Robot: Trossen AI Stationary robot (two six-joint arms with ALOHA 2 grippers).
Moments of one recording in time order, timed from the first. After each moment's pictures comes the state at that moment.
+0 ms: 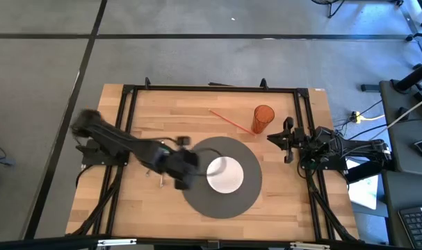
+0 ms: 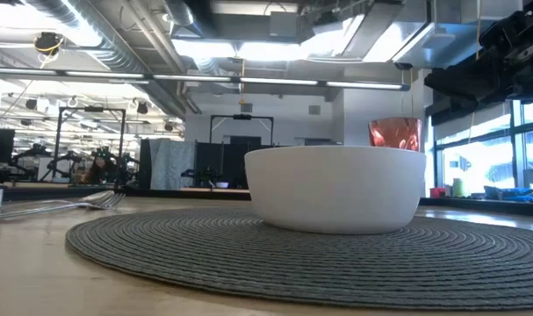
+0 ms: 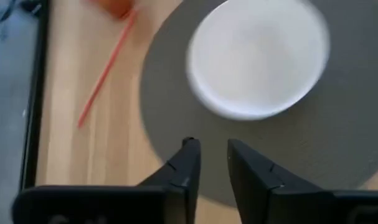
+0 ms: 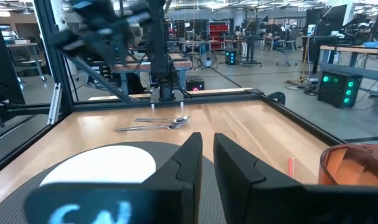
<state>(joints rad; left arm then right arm) -0.40 1.62 1.48 -0.99 -0.50 -0.27 -0.03 0.01 0.01 0.03 0.08 0.03</state>
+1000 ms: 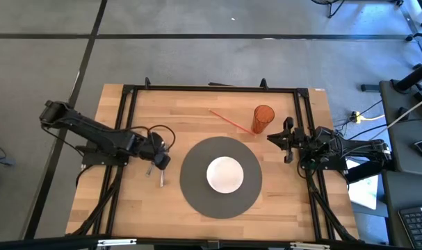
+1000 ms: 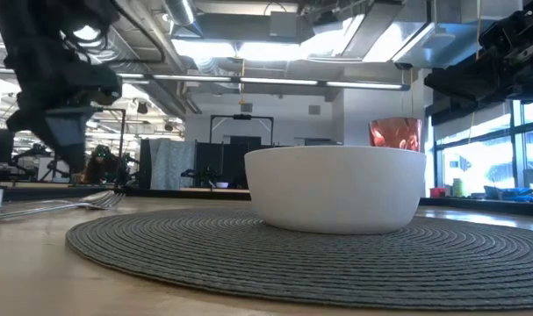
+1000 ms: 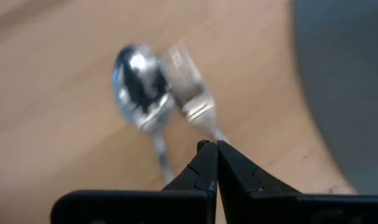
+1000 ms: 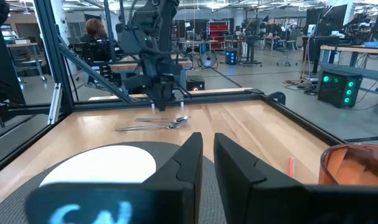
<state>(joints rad) -0.26 1.10 0.56 -0.73 -0.26 -1.24 -0.03 0.01 0.01 0.03 0.08 0.03</state>
